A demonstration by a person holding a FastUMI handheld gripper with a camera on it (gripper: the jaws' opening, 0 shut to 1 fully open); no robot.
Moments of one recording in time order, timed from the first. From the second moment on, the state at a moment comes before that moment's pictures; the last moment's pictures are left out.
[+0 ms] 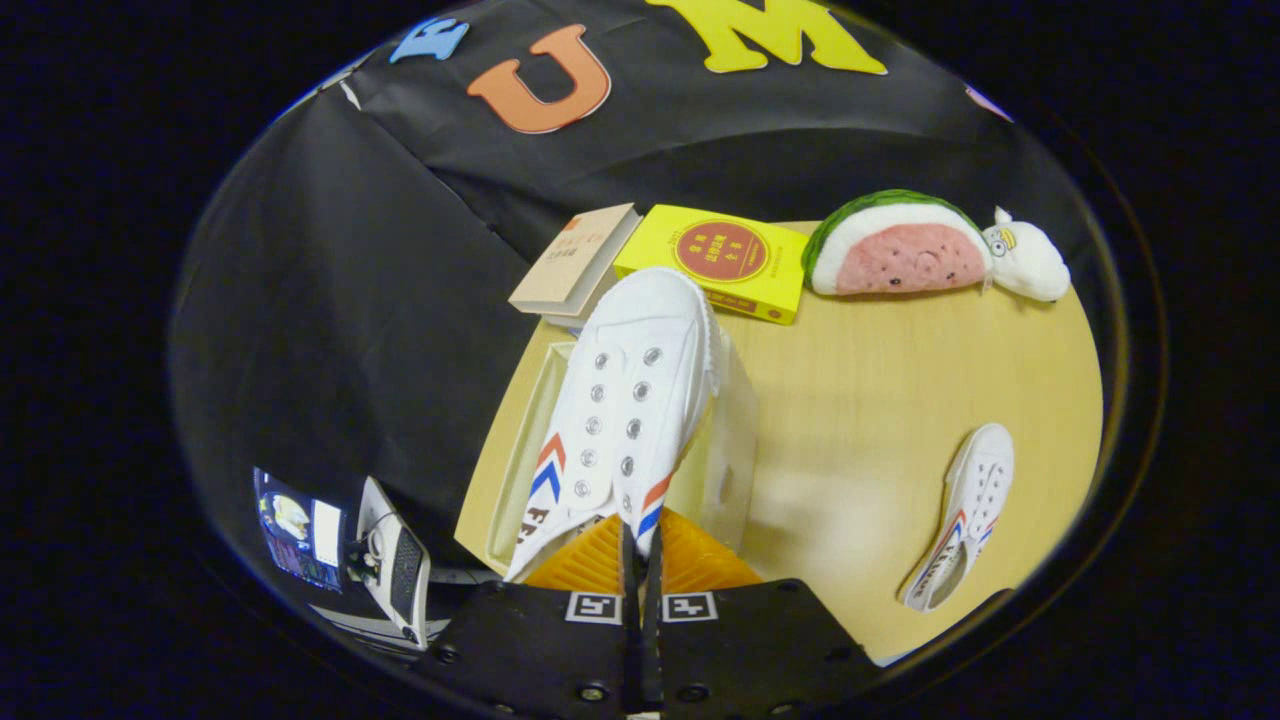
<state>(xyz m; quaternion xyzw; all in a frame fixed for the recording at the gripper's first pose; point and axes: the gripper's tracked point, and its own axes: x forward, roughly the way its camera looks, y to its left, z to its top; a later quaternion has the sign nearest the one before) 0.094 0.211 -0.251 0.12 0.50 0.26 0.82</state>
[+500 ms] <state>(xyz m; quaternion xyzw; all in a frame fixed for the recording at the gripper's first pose) 0.084 0.304 -0.326 0.08 0.52 0.21 0.83</state>
